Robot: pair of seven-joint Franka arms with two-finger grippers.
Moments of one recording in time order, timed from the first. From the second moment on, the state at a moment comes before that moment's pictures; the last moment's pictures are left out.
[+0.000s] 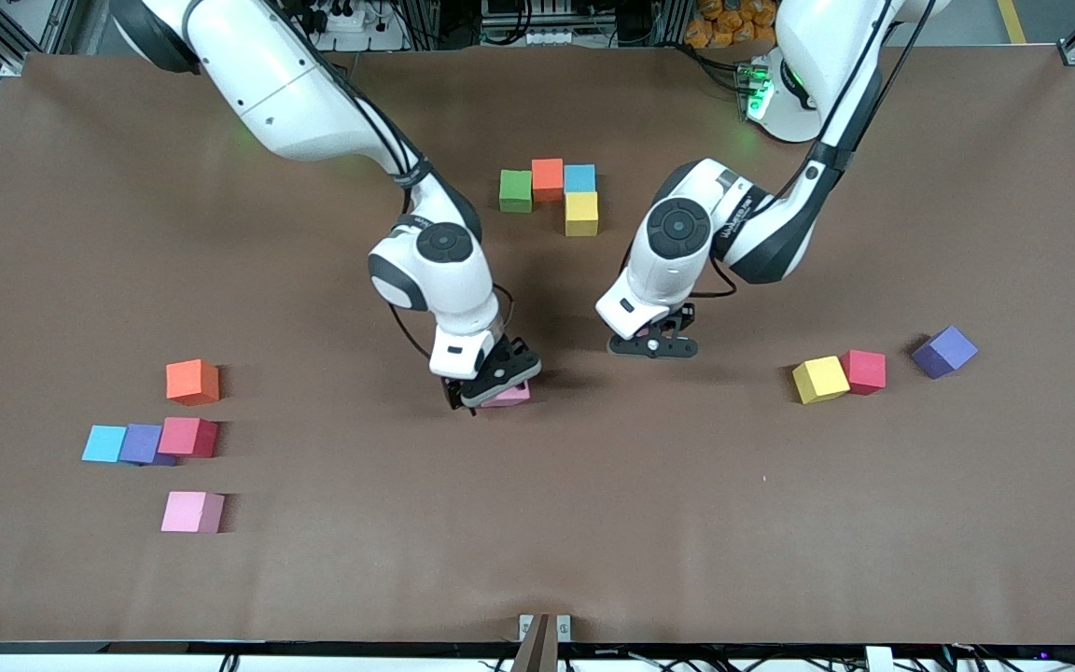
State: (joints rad) left arm -0.48 0.45 -0.18 -1.86 0.09 2.28 -0.65; right arm 0.47 0.75 0.16 -1.62 -0.51 2.68 0.44
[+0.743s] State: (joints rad) left arm -0.47 0.47 -0.29 -1.88 0.09 2.28 -0.82; right arm 0.43 0.77 0.16 -1.57 -0.35 2.69 0.36
